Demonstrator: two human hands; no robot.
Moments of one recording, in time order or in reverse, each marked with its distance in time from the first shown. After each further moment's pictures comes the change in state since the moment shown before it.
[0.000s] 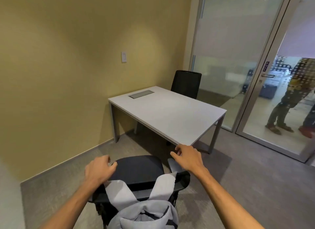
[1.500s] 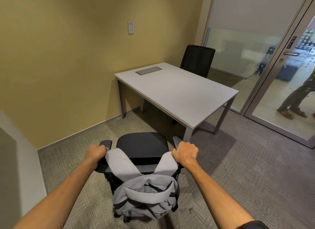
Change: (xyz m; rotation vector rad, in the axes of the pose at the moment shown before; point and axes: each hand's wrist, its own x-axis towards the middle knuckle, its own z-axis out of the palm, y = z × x) left_hand -0.006 -0.049 0.033 -0.693 -0.191 -0.662; right_hand -0.018 -0.012 0.074 -0.411 -0.204 0.222
